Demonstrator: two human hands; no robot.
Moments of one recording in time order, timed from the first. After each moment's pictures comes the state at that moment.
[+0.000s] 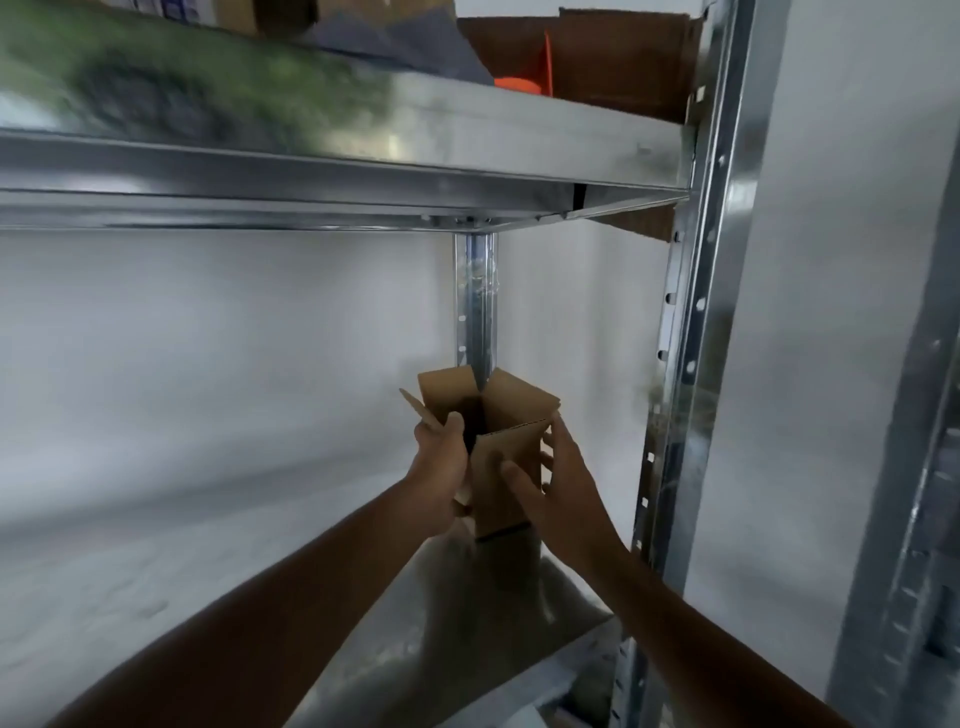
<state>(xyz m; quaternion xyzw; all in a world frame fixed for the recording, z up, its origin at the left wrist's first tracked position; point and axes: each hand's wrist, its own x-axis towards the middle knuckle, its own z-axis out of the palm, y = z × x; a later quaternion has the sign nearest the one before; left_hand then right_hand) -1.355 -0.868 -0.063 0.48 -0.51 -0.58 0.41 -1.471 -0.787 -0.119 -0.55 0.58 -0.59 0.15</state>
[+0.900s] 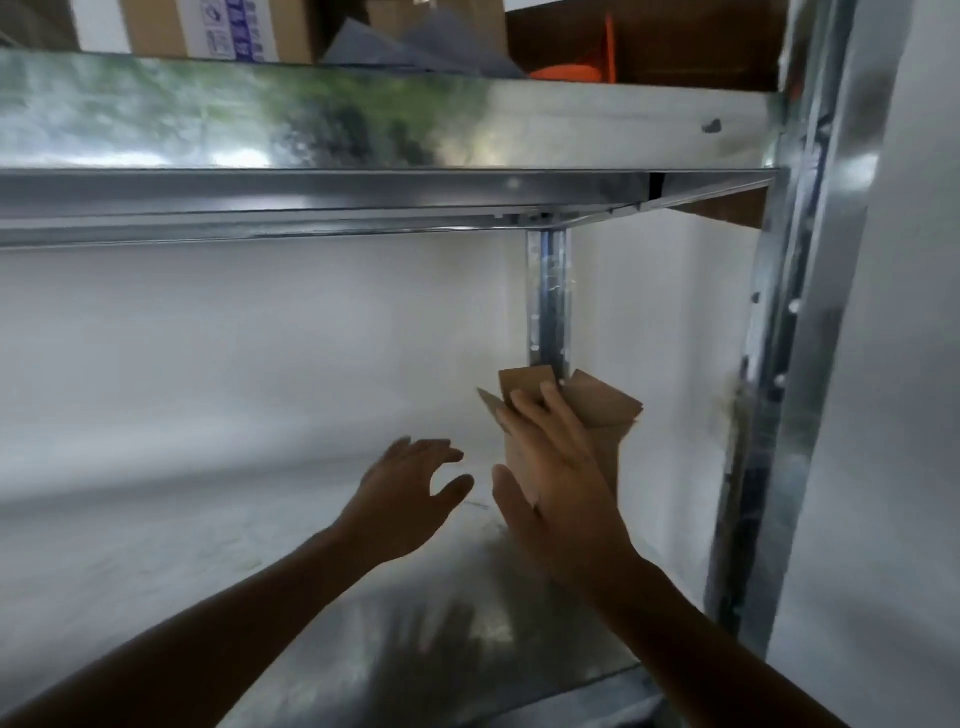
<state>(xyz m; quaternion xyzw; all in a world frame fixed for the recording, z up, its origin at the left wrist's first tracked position) -1.247 -0.875 -0.092 0.47 -0.84 -0.02 0.27 -1.431 -0.792 -0.096 -0.70 0.48 -0.50 -0.18</state>
